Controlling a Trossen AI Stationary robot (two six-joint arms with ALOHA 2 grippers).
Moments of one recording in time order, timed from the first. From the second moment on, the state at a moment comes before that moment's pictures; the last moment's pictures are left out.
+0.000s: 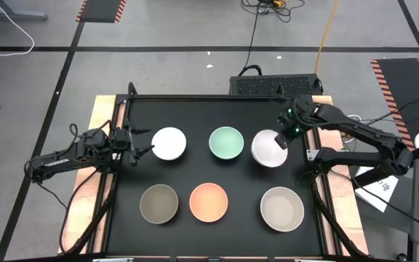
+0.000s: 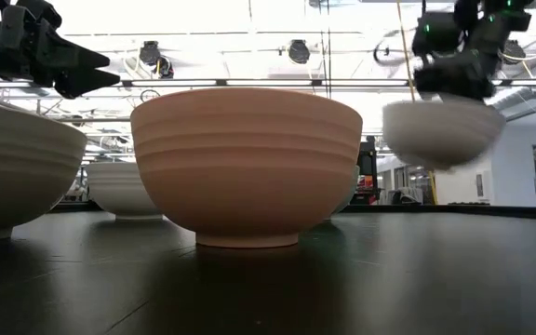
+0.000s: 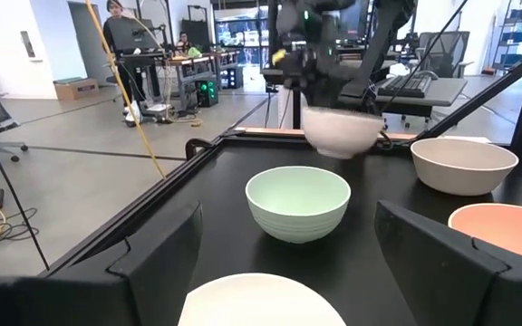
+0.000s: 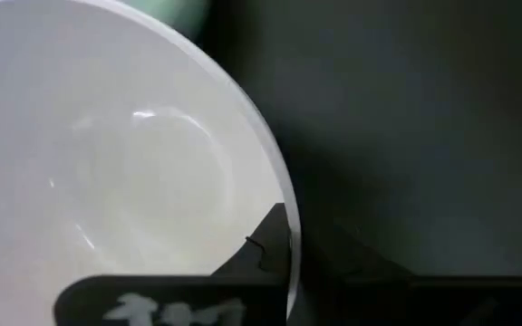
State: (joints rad) left arm 0.21 0.01 0.19 -0.21 -0.02 0.04; right arm -0.63 0.98 0.81 -1.01 -0.25 0.21
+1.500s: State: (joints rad) left arm 0.21 0.01 0.19 -0.21 -0.02 0.05; right arm -0.46 1.88 1.76 -1.29 -0.26 -0.02
